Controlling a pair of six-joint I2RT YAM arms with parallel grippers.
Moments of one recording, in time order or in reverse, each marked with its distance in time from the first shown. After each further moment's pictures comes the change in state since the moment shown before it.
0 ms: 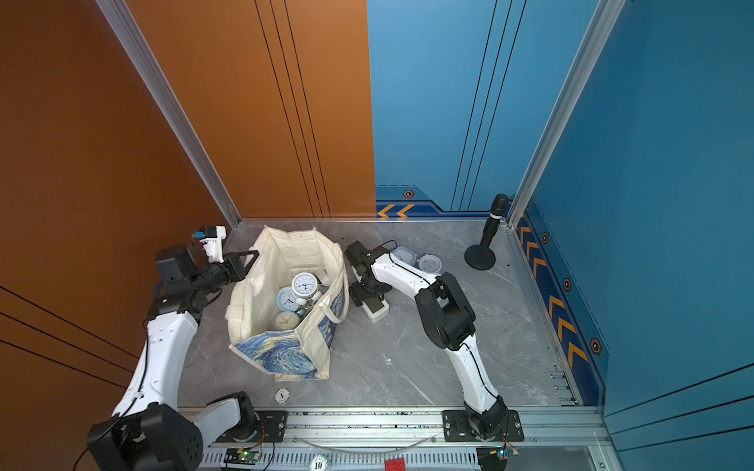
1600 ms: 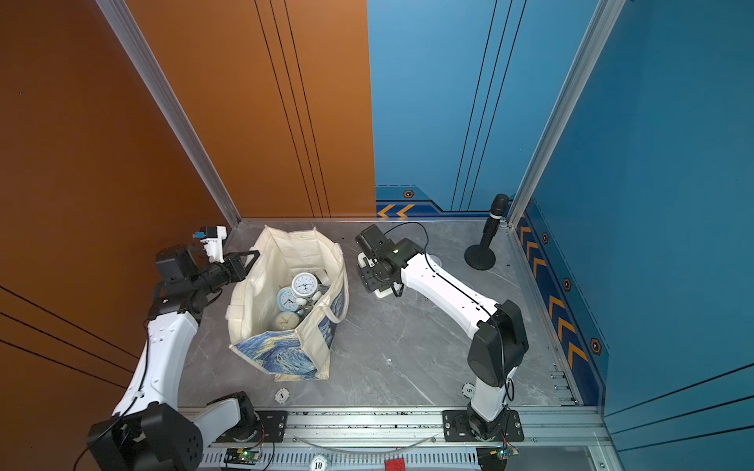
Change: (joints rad) left arm -0.001 0.001 -0.006 0.012 0.012 0.002; right arm 0.034 -0.455 -0.108 -0.035 0.176 0.034
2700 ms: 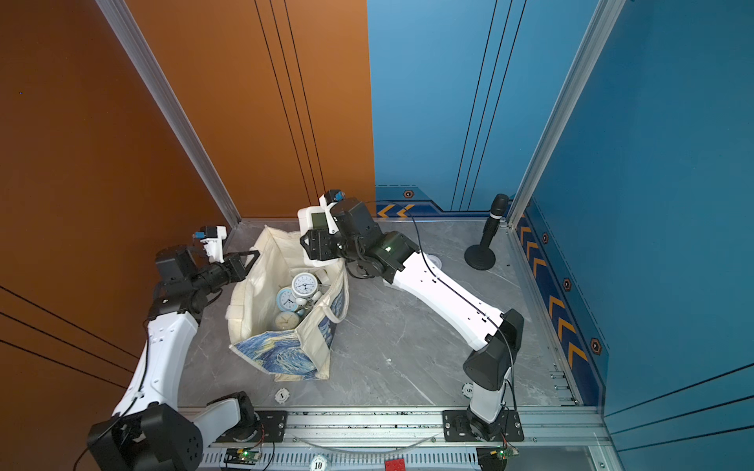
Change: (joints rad) left arm 0.000 -0.001 0.000 0.000 0.000 0.000; right arm 0.144 0.063 0.276 0.391 -0.250 0.363
